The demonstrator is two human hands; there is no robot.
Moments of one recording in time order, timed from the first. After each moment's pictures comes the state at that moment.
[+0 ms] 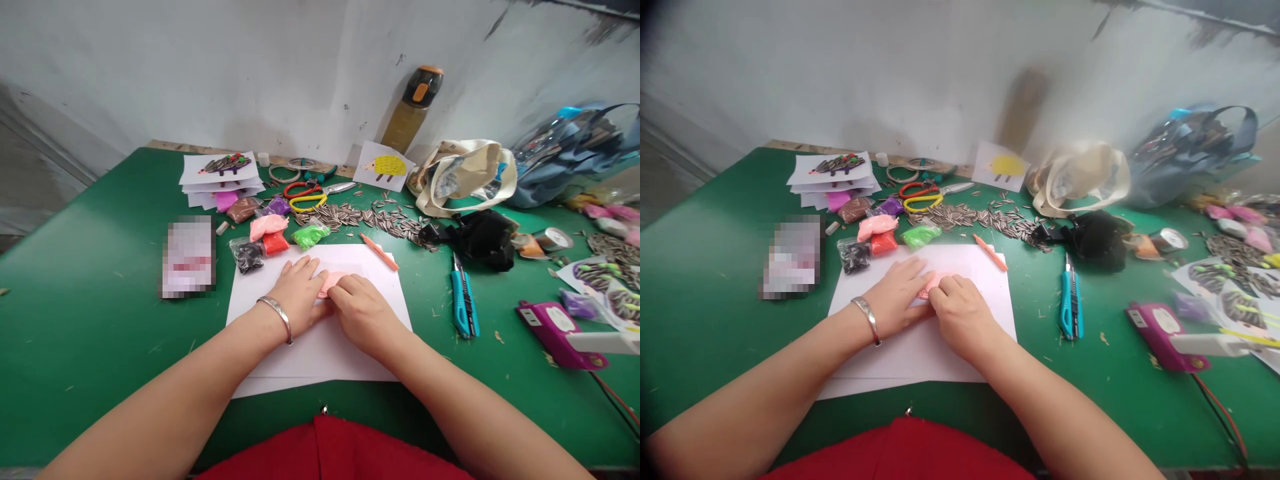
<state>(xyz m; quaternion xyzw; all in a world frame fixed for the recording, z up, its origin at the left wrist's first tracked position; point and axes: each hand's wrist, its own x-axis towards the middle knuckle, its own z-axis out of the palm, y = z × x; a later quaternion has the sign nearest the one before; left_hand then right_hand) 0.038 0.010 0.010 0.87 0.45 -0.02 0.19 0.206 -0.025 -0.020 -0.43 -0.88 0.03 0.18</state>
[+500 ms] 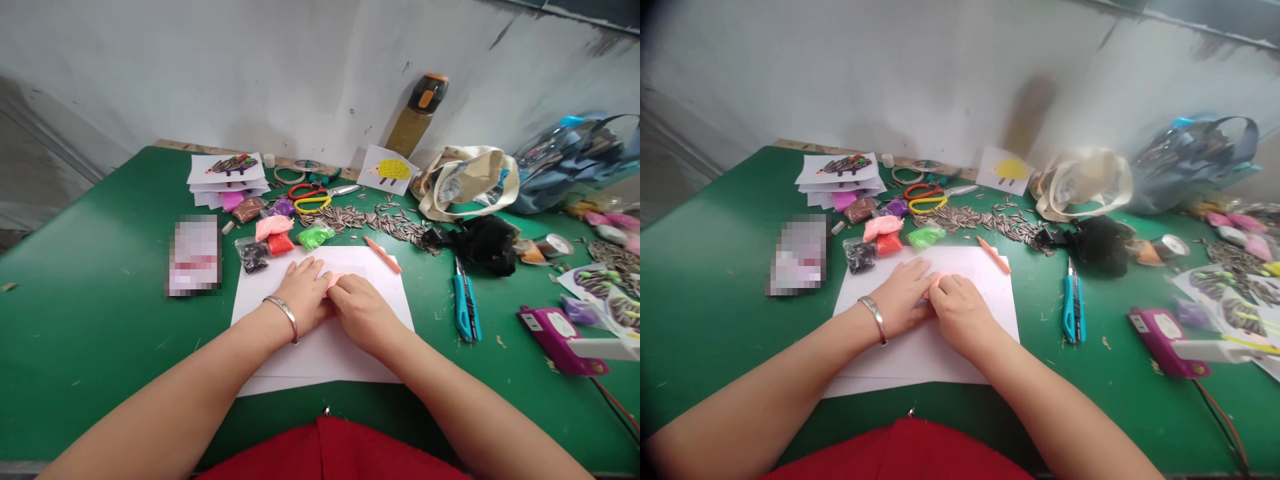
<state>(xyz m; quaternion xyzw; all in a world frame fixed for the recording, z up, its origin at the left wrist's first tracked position) 0.039 0.011 0.011 0.88 0.44 -0.01 0.19 0.200 -0.020 -0.019 -0.42 -0.89 0.07 0.17</state>
